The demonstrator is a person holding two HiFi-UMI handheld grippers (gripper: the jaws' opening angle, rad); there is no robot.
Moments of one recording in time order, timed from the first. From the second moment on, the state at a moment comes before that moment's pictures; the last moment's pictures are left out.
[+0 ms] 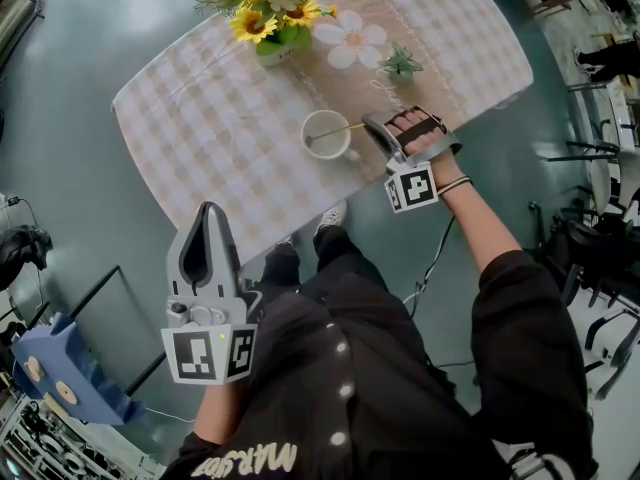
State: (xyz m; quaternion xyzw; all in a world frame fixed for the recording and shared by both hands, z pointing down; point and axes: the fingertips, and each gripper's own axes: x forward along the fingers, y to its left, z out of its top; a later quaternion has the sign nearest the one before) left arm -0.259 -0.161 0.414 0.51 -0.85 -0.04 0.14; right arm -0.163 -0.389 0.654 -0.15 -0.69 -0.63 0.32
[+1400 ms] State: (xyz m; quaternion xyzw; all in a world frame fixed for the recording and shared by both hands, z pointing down) left arm -0.267 -0.184 0.364 0.56 -0.83 -0.06 0.07; right arm -0.132 -0.383 0.561 -0.06 -0.75 -0.56 0.34
